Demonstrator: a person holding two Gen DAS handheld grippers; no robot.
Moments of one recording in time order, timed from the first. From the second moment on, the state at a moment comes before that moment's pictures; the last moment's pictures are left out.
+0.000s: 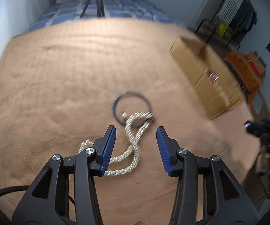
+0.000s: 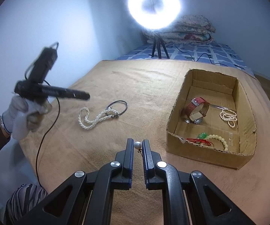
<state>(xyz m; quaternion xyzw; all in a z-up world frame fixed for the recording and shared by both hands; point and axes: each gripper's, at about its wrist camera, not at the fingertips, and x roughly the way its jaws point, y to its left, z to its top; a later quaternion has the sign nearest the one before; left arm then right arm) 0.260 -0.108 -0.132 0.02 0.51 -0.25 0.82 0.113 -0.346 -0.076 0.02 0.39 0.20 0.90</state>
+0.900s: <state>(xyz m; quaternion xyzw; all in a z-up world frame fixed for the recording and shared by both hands) 0.242 -0.110 -0.120 -0.03 0.49 -0.29 0.82 0.111 -0.348 -0.075 0.03 0.39 0.19 0.90</state>
